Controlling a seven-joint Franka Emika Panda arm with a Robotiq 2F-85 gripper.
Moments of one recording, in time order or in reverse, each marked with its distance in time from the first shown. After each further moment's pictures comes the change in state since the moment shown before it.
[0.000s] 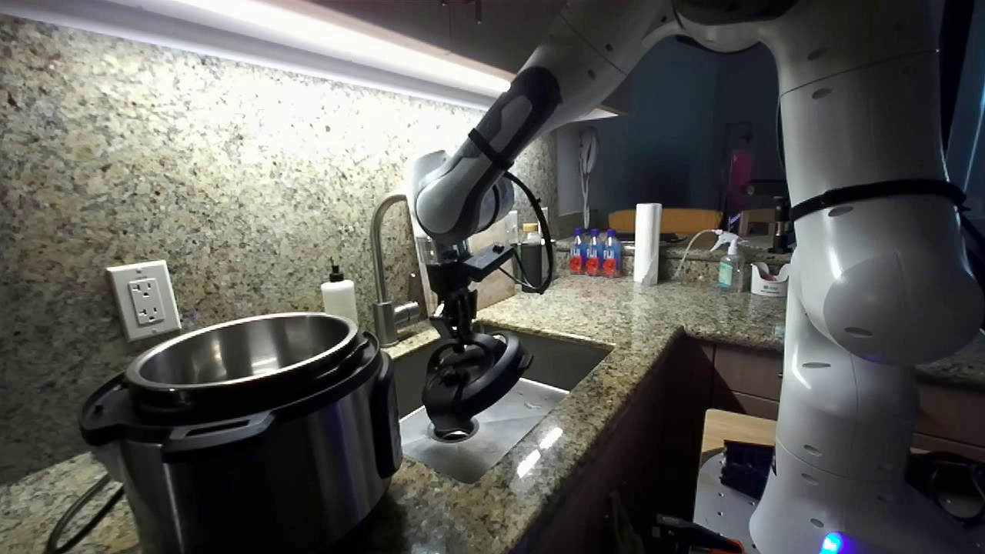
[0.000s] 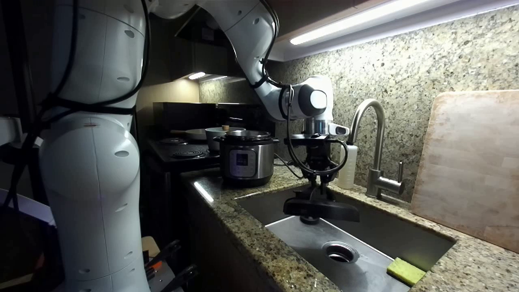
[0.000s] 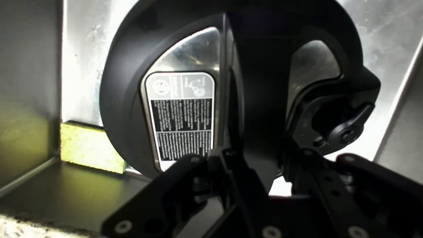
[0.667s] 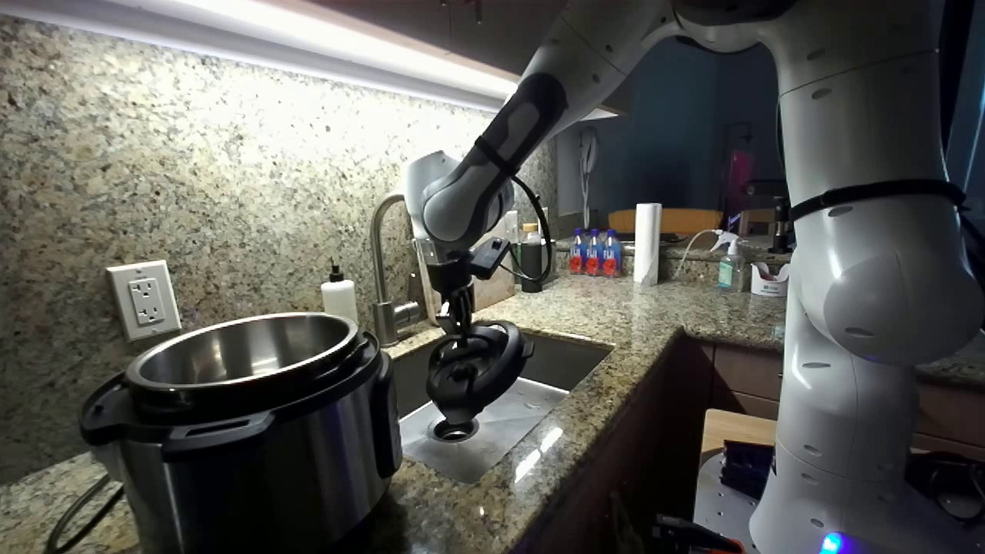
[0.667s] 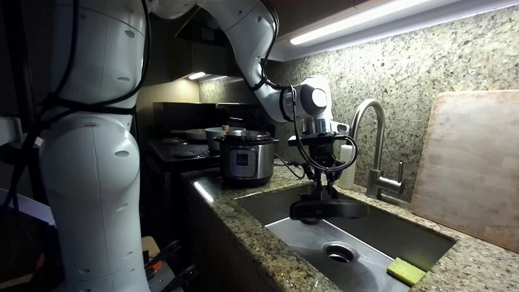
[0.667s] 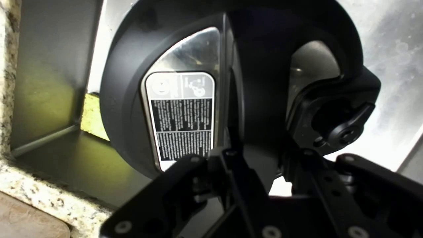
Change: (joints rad) arm 0.001 0.001 -0.005 0.000 -0.122 0.025 -0.057
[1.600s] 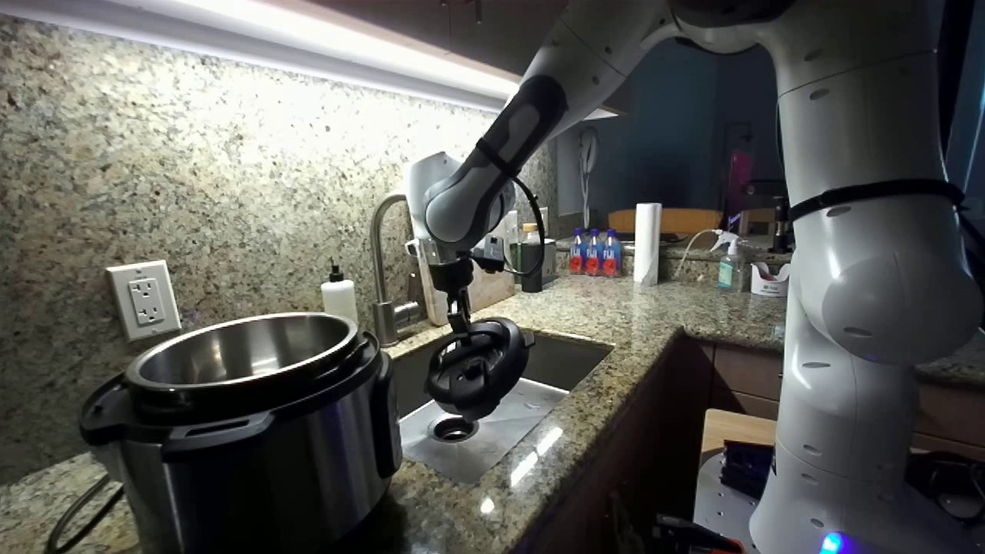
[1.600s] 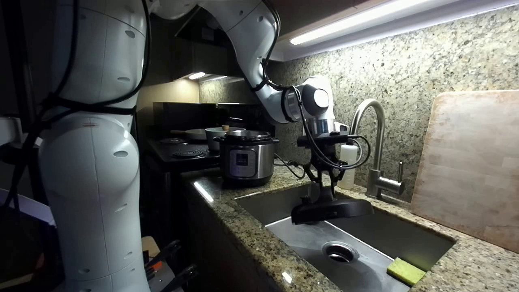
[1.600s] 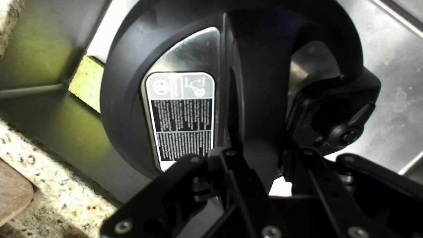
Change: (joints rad) arm -0.010 0.005 -0.002 0.003 -0.010 0.006 -0.280
